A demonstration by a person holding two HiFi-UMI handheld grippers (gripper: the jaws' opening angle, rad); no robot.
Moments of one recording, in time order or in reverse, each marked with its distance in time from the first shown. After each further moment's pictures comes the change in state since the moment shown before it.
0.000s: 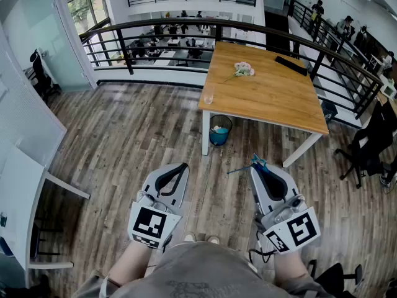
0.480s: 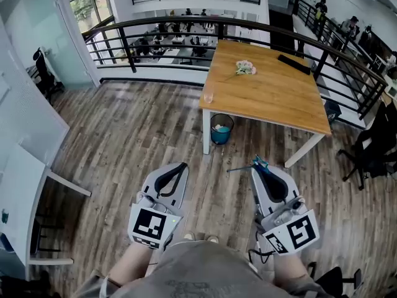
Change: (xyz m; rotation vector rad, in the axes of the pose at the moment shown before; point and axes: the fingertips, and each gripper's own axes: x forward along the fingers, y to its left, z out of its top) left arm 0.020 -0.013 -0.001 0.019 0.004 0.029; right arm -0.009 -0.025 -0.006 0.002 -0.040 0.012
